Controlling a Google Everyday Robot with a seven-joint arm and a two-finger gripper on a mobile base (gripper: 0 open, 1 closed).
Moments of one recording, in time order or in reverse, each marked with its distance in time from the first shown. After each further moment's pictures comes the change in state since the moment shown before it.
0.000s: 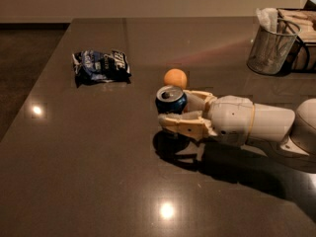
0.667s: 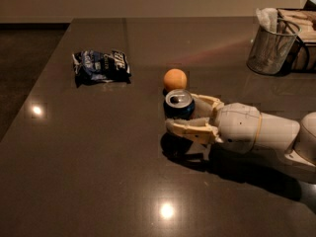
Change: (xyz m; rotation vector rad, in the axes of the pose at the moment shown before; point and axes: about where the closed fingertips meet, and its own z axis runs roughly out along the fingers) arm 0.012 -0.004 -0.012 0.015 -0.066 -0.051
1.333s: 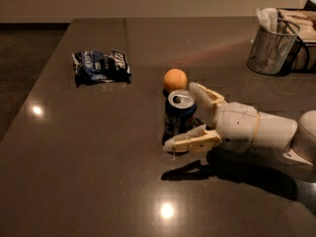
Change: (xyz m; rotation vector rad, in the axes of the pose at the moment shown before) arm -0.002 0.002 0.003 -0.007 0.000 -0.006
